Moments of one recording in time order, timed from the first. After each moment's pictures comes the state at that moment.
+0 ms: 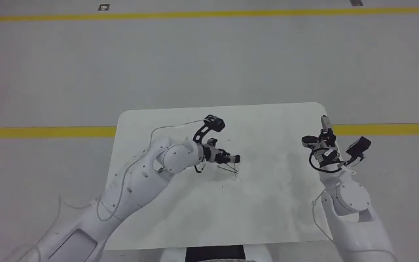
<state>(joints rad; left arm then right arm) 0.96 -1.21 -0.75 -1.53 0.54 -0.01 -0.88 -1.73 -1.15 1.60 -1.80 0.42 0.00 0.00</state>
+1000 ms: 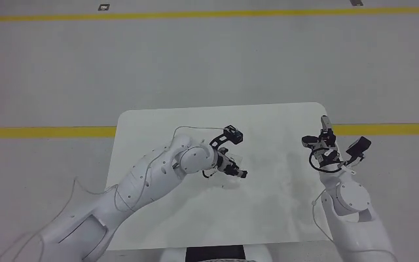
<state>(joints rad) 0.83 -1.28 -0.55 -1.42 0.55 -0.06 -0.99 -1.73 -1.15 1.60 -1.80 0.42 0.00 0.00</state>
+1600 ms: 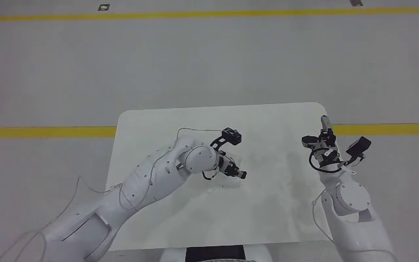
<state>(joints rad) 0.84 -1.29 -0.54 -1.40 0.52 0.08 -0.97 -1.73 -1.15 1.60 -1.80 0.42 0.00 0.00</state>
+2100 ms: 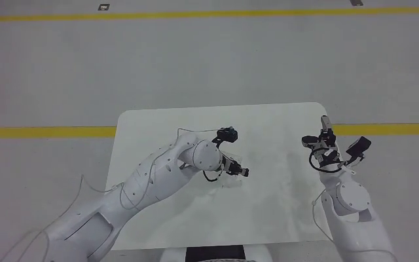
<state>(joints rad) 0.82 -1.31 -0.56 -1.44 0.45 0.34 -1.08 -1.73 -1.15 1.60 -1.80 0.42 0.00 0.00</state>
